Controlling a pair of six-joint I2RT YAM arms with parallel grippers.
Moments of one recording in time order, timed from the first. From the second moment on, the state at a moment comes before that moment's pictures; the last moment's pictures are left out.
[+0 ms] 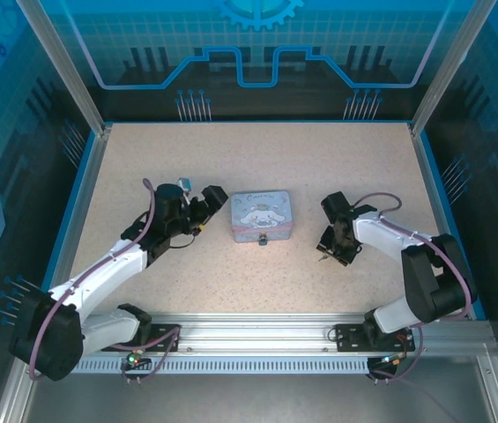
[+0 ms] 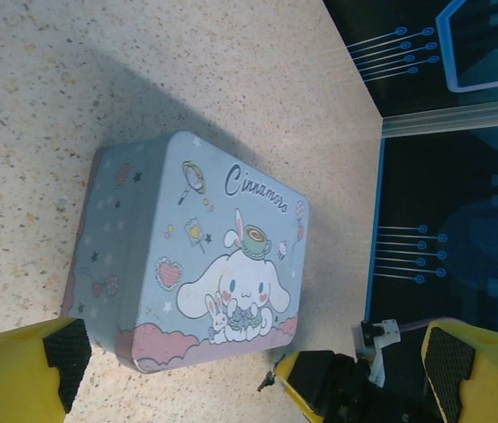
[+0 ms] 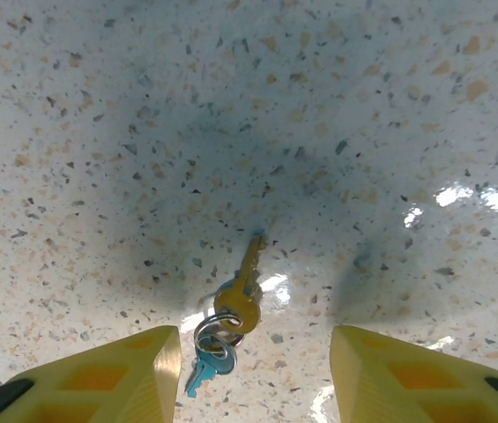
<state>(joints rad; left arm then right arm) -0.39 1.14 0.66 -0.03 0.25 -1.14 0.33 1.49 0.79 -0.76 0.01 0.96</state>
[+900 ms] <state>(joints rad) -0.39 1.16 0.67 -0.03 0.26 -1.14 0.37 1.53 0.82 -0.74 0.04 0.97</state>
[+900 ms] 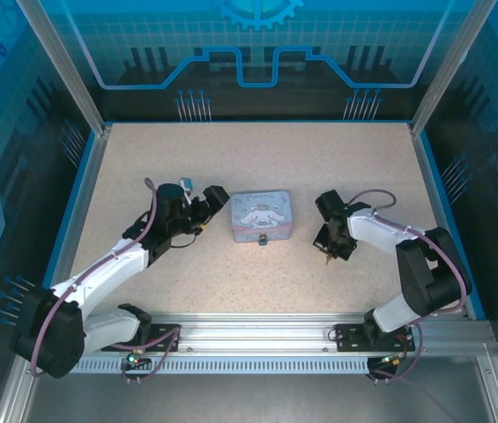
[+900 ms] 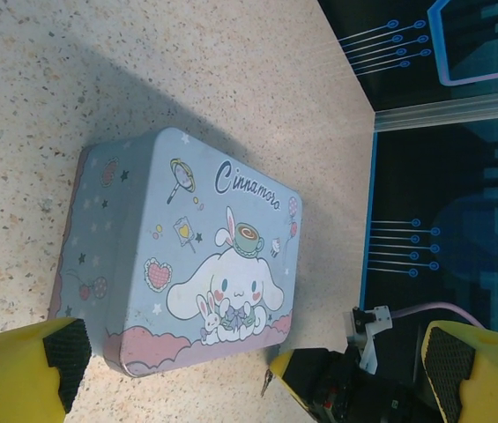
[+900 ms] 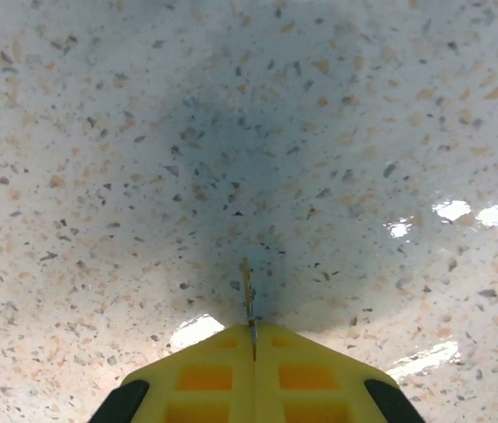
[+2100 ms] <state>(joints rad) -0.43 1.37 0.94 -0.05 0.59 -0.95 0.35 1.31 0.80 -0.04 -0.95 0.56</state>
